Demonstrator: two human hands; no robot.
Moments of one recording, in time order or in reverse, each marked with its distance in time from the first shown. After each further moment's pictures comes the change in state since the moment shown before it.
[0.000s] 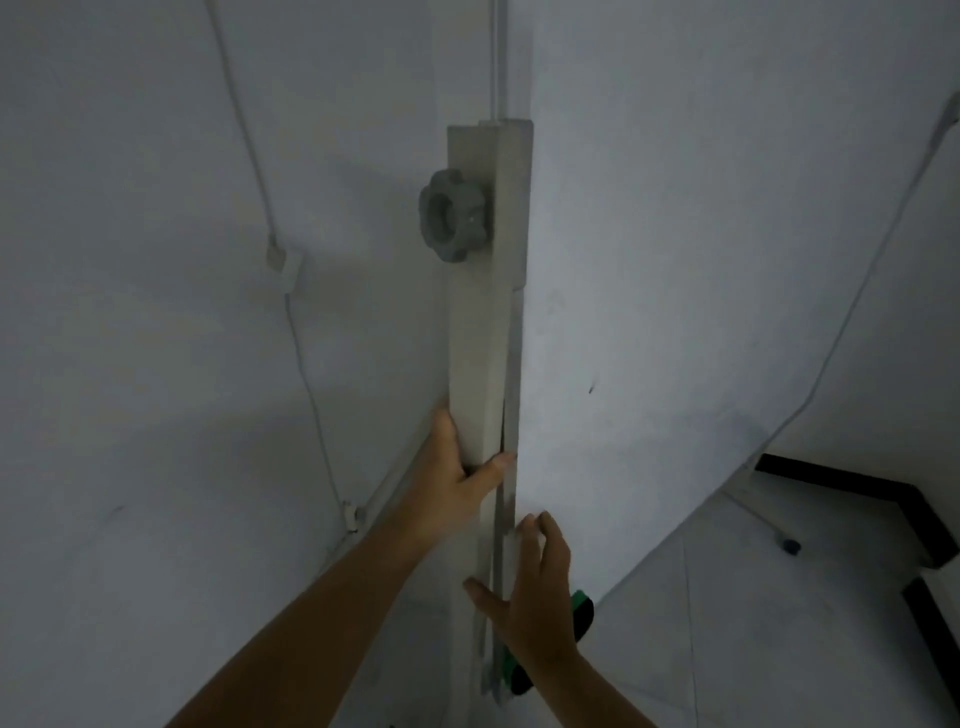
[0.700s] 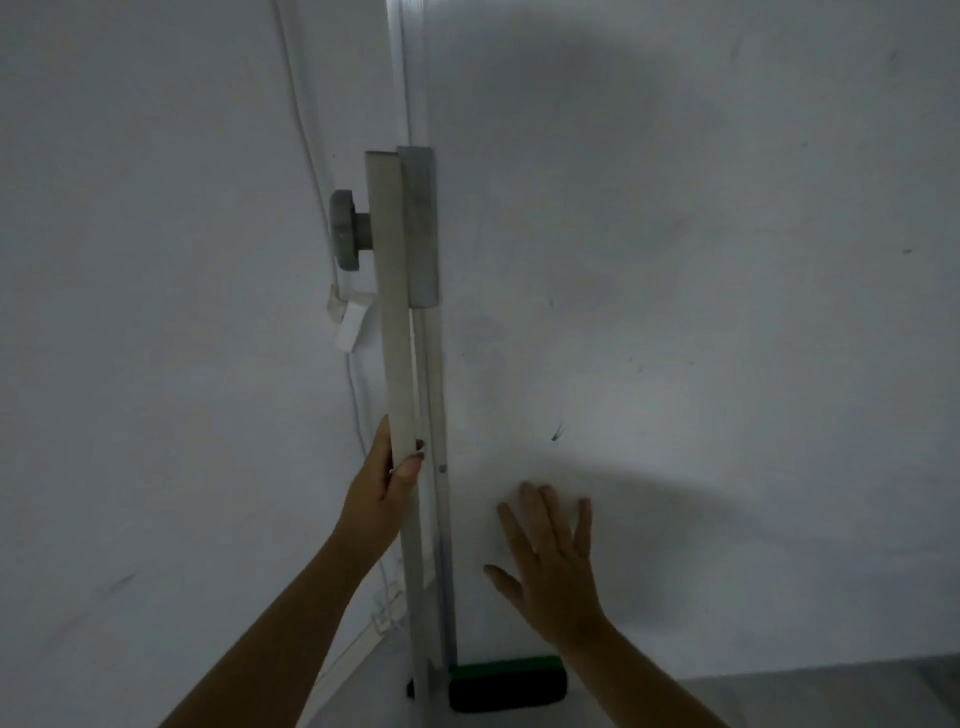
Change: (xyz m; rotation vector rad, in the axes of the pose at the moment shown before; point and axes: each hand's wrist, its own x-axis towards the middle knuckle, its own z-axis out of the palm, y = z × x) left_hand 0.209 -0.083 -0.082 0.182 0.398 -0.063; right_hand 0.306 0.019 0.083 -0.213 0.438 -0.796
